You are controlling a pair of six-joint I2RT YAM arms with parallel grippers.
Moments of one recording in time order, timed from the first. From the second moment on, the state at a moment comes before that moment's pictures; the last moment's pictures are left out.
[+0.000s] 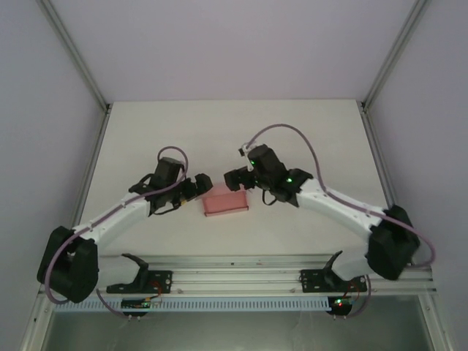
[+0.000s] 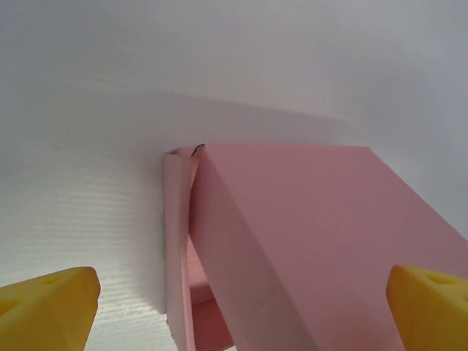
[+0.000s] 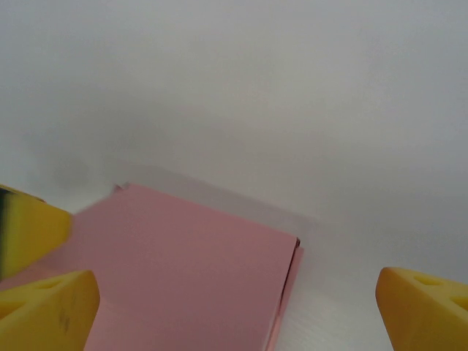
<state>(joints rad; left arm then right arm) -0.47 1.26 0.69 -0.29 0.27 -0.85 0.78 1.49 1.06 -0.34 0.07 0.31</state>
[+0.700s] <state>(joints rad) -0.44 1.54 0.60 0.08 0.51 -0.80 0.74 1.59 0.88 -0.30 -0.02 0.40</state>
